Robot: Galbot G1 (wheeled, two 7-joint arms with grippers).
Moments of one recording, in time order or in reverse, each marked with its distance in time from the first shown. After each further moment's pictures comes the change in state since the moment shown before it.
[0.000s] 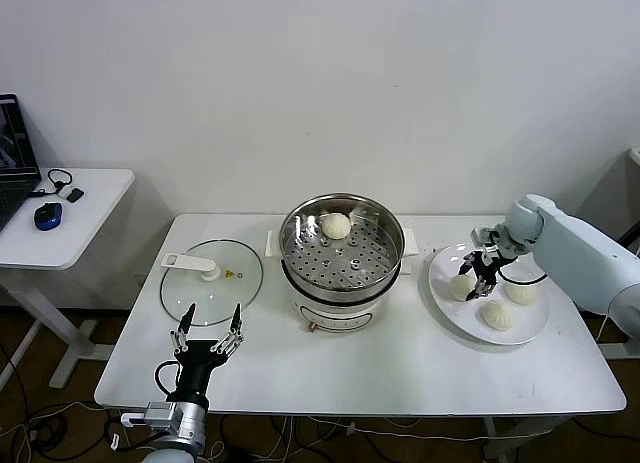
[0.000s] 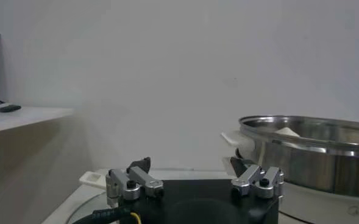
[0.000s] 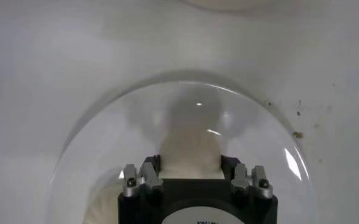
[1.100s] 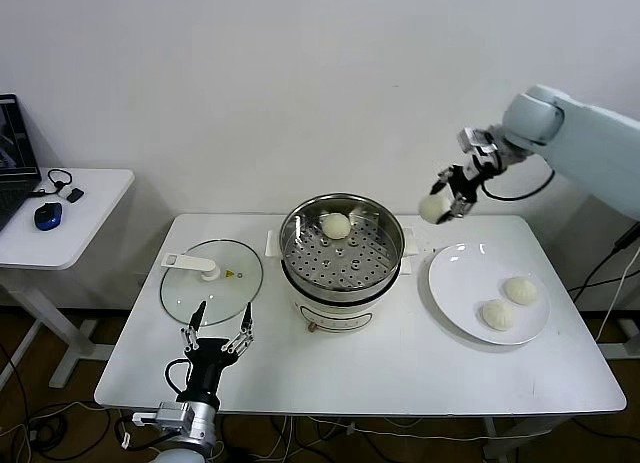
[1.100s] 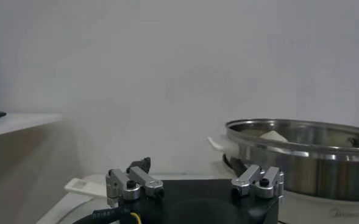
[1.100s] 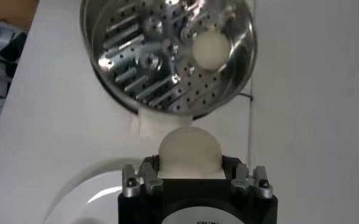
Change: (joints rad) left arm -0.004 0.002 0.052 -0.011 0.035 -0.006 -0.023; right arm 0.614 0.011 -0.498 0.314 0.511 -0.194 0.013
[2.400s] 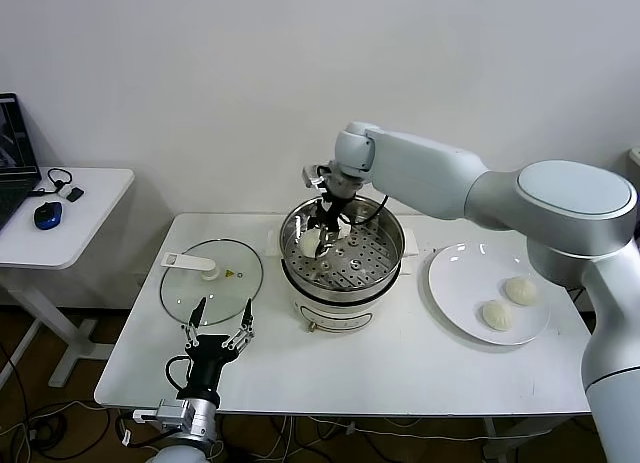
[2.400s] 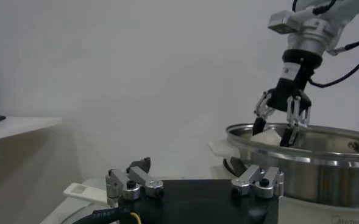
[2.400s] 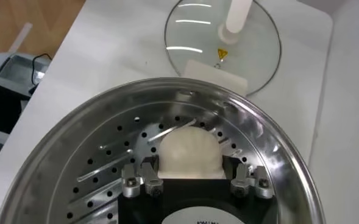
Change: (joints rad) left arm -0.009 -0.001 0.002 -0.003 0.003 0.002 -0.004; right arm -0.195 0.544 -0.019 -0.288 0.053 -0.051 0.024
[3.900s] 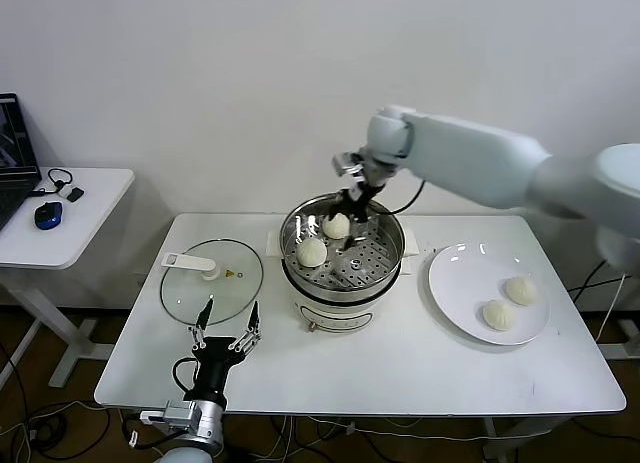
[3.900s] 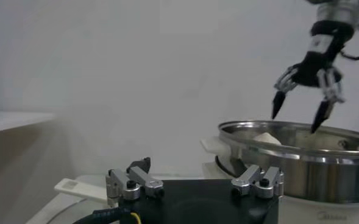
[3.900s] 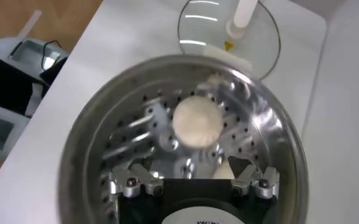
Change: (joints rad) left arm 0.003 -0.006 0.025 0.001 0.006 0.004 -0.003; right arm 0.165 -0.284 -0.047 0.278 0.007 0.048 -0.019
